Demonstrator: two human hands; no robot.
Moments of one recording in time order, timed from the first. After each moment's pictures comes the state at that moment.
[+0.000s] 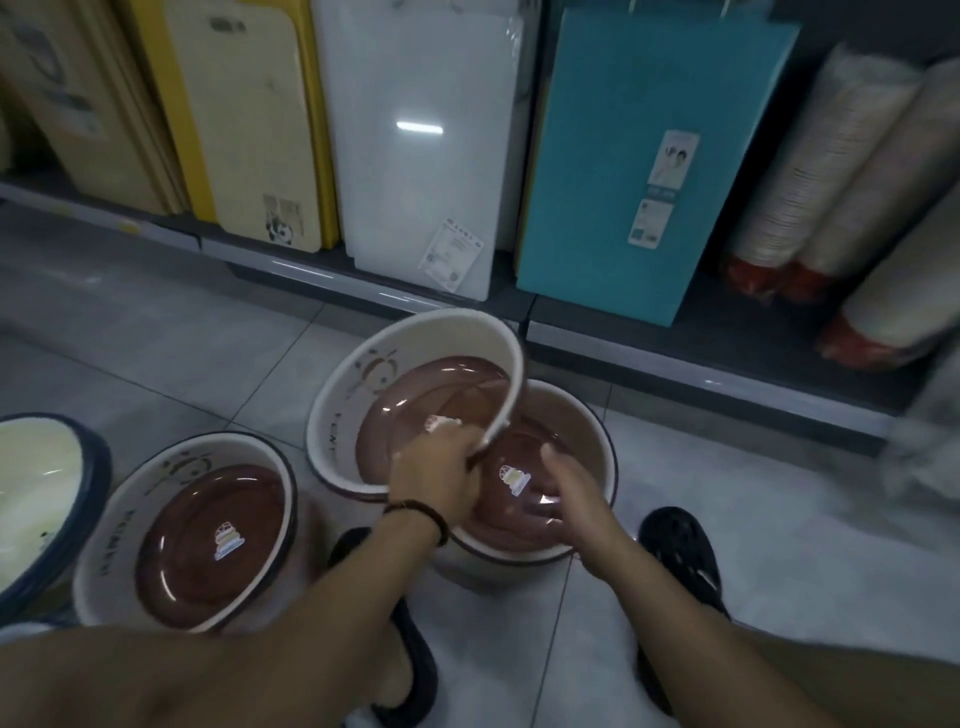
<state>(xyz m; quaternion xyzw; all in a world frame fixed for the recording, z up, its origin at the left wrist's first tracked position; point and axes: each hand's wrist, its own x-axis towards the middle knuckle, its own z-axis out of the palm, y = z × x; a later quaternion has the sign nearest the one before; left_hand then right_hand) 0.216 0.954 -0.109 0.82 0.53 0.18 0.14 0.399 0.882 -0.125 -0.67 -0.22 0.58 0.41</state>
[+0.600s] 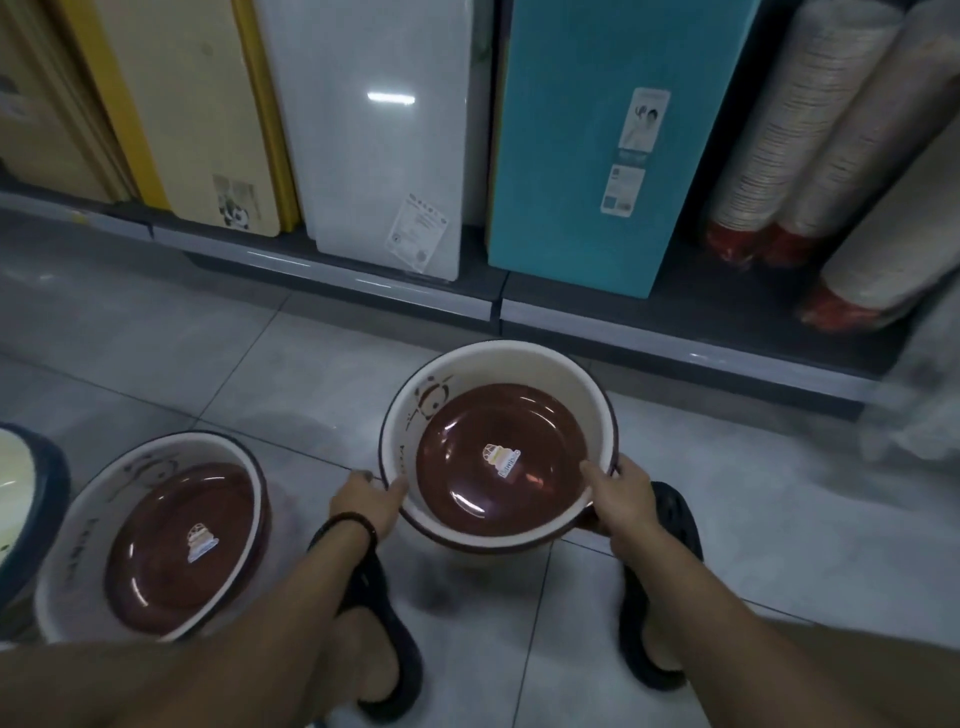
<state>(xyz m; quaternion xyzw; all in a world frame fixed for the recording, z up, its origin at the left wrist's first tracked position) 0.174 0.961 -0.180 0.50 0.77 0.03 0.39 0.474 0.865 -0.187 -0.77 -0.14 0.45 0.43</state>
